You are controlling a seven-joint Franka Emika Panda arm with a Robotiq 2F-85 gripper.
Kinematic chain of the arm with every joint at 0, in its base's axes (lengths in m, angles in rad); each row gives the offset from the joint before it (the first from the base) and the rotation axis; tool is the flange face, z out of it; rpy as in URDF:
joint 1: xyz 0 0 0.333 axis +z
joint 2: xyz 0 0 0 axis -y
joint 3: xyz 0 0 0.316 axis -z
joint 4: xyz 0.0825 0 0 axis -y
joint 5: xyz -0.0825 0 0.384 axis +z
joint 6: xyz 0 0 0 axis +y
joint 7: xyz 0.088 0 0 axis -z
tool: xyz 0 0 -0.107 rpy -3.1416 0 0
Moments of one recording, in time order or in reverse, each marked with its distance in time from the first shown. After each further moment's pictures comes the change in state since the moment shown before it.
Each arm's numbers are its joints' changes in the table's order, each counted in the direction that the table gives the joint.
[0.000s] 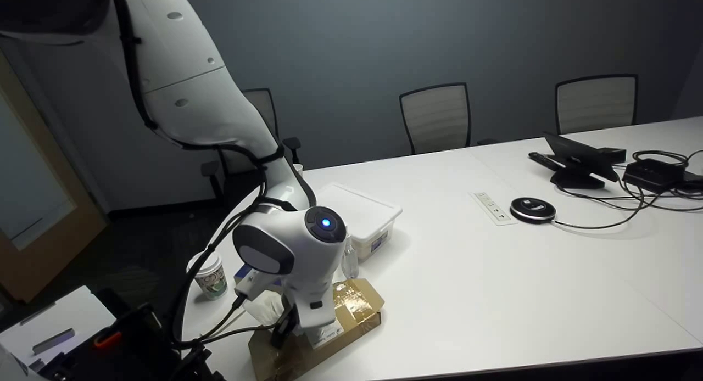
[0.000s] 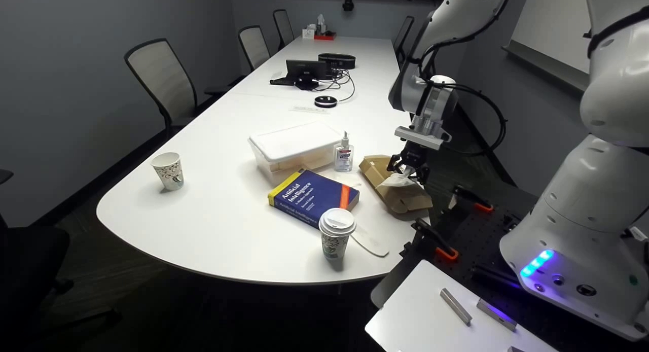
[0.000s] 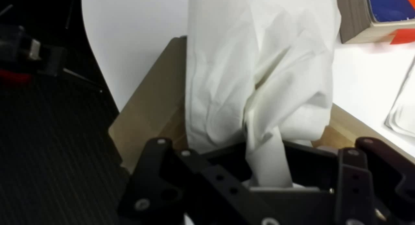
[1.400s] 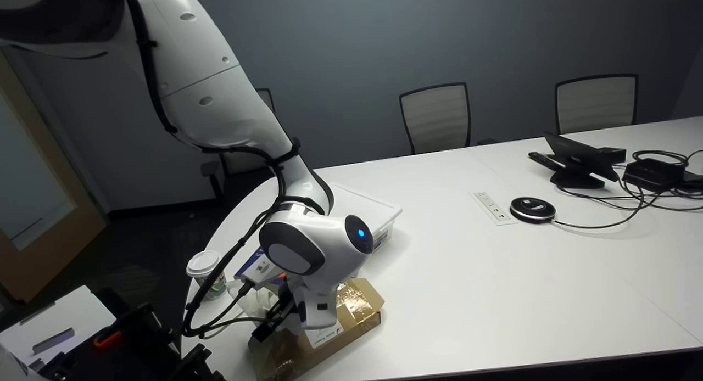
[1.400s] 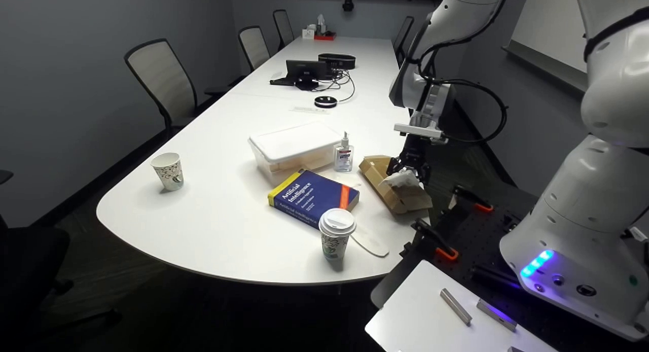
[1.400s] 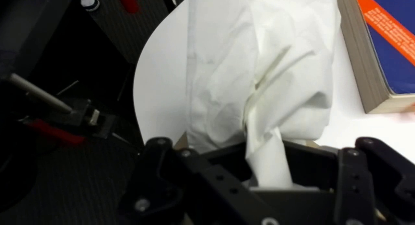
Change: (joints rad) arm 0.012 -0.055 0.068 0.124 -0.131 0.397 0.103
